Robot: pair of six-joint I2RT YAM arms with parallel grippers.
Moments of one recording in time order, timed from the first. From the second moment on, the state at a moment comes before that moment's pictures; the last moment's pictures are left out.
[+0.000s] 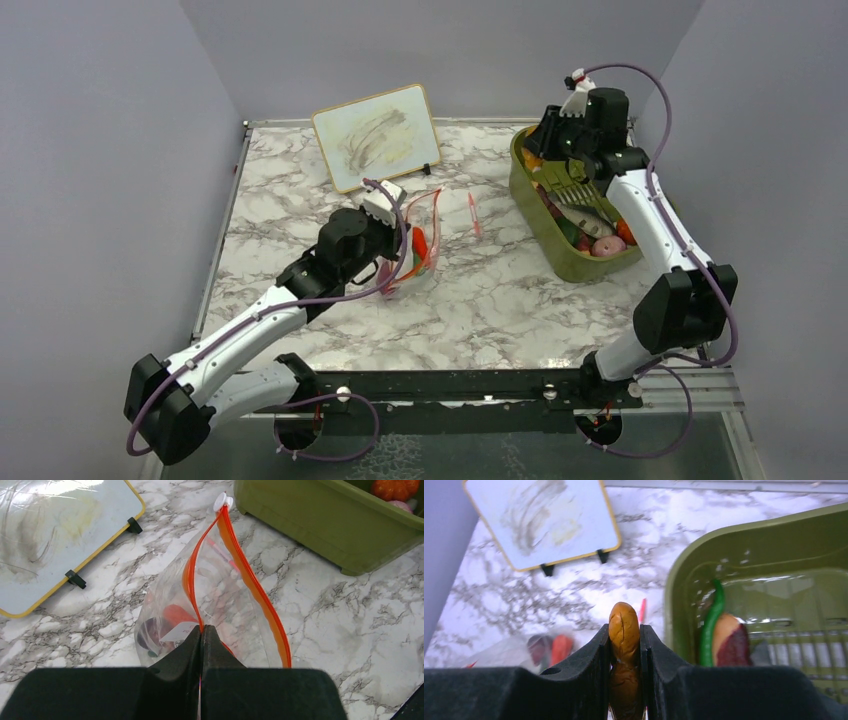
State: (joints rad) left arm -0.72 0.97 0.73 -0.02 -0.08 -0.11; right arm 0.12 1.58 1.48 -0.34 -0.32 0.20
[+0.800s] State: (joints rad) left arm -0.72 1.09 0.82 -0.07 -0.03 -0.26; right arm 0.63 1.43 1.29 -0.33 -0.32 0.76
